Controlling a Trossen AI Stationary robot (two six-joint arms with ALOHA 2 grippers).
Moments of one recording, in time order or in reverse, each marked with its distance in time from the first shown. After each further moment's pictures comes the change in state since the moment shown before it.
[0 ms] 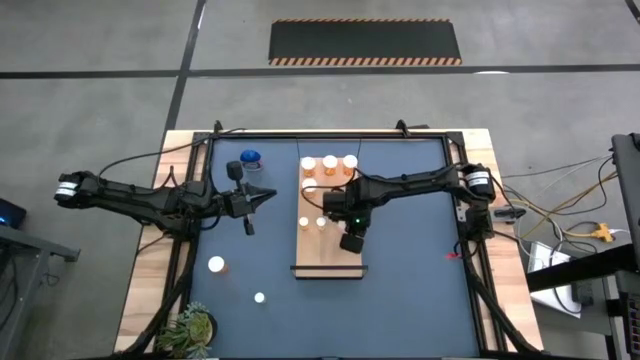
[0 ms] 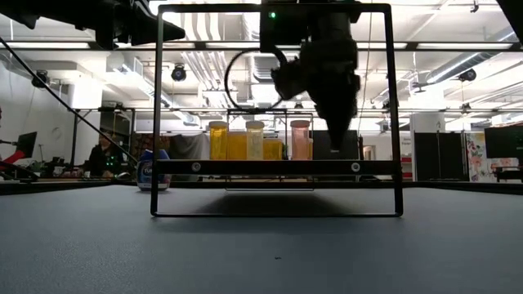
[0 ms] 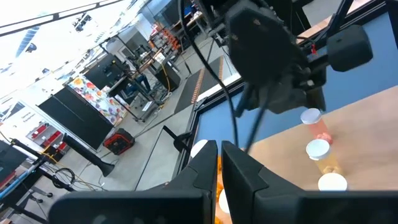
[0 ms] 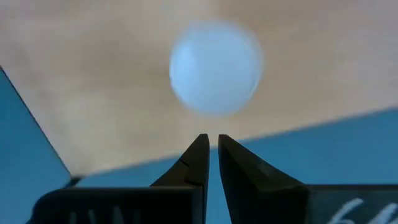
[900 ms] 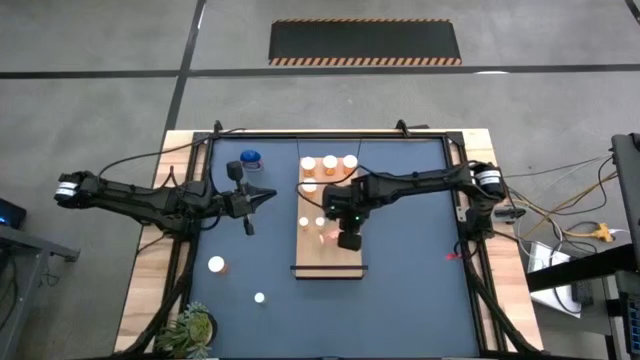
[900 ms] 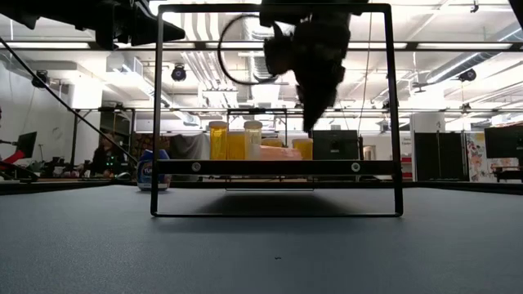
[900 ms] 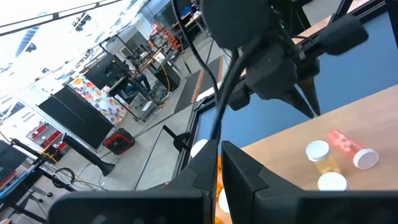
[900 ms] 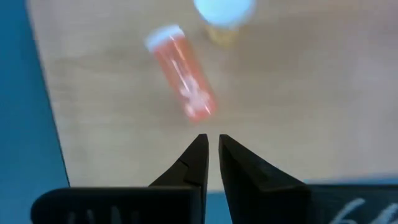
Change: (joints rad) left arm 0.000 0.000 -0.001 0.000 0.000 0.000; right arm 0.005 -0.082 -0.039 0.184 0.049 -0.138
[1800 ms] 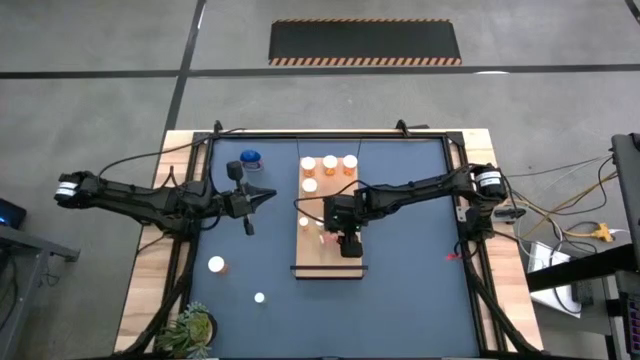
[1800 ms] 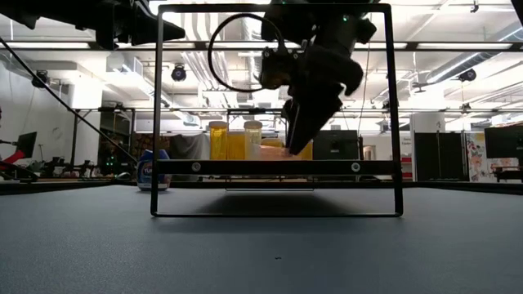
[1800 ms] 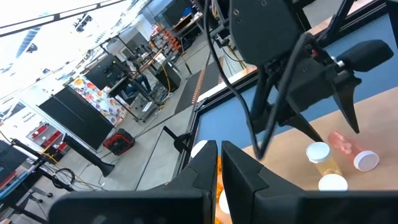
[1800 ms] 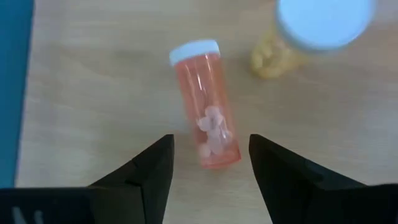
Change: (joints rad) left arm 0.000 0.000 0.000 0.005 0.000 0.000; right arm 0.022 -0.007 -0.201 0.342 -0.010 -0.207
